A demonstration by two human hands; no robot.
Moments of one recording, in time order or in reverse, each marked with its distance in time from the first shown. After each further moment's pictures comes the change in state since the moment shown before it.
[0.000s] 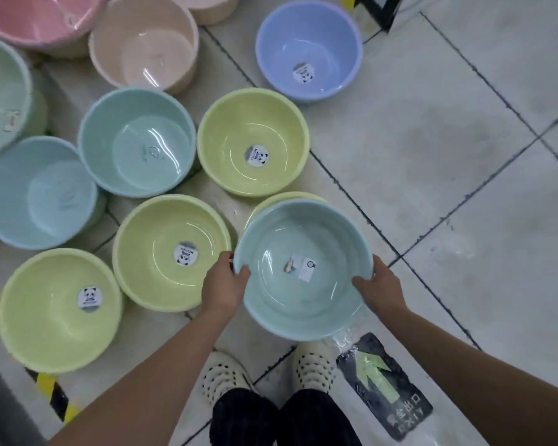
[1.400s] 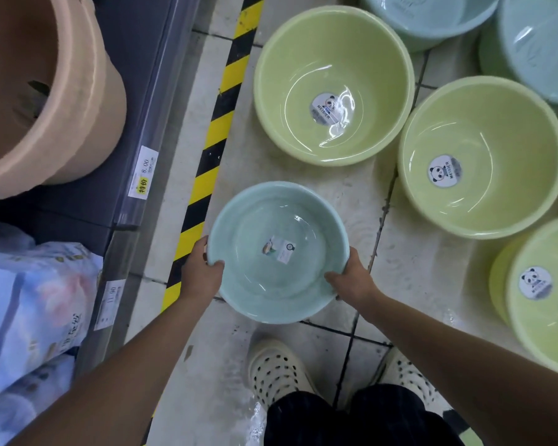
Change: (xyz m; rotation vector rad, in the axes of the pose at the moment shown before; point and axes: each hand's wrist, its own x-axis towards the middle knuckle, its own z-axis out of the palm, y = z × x) left_hand -0.165 -0.533 -0.043 -0.728 0.490 -0.692; right_hand -0.146 0.065 0.474 -0.735 -0.621 -0.334
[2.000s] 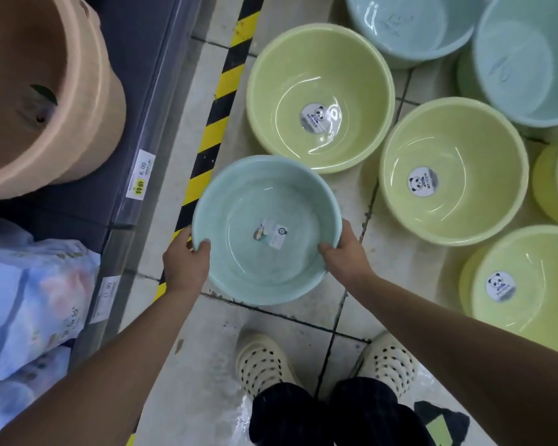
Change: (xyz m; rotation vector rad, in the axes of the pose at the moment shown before) left_hand -0.018 0.037 -0.018 -0.043 0.182 0.070; right_hand -0.026 -0.059 -0.034 0.032 0.085 -0.168
